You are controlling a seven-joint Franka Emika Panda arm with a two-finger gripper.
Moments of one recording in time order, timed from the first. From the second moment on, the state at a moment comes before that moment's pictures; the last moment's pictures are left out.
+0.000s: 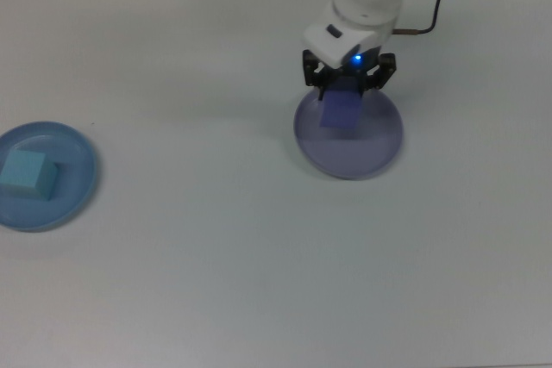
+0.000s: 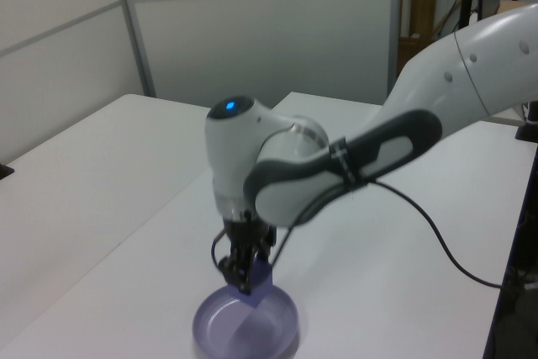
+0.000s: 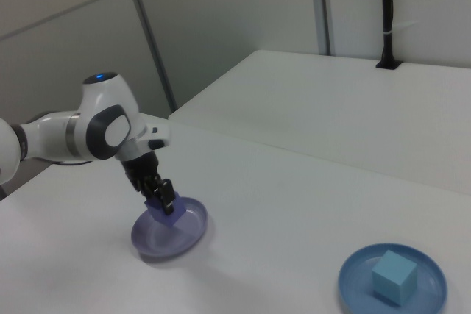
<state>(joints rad) 0.42 0.21 -0.02 -1.87 -0.07 2.09 0.40</state>
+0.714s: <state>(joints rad) 0.44 0.24 -0.03 -1.85 -0.11 2.09 0.46</state>
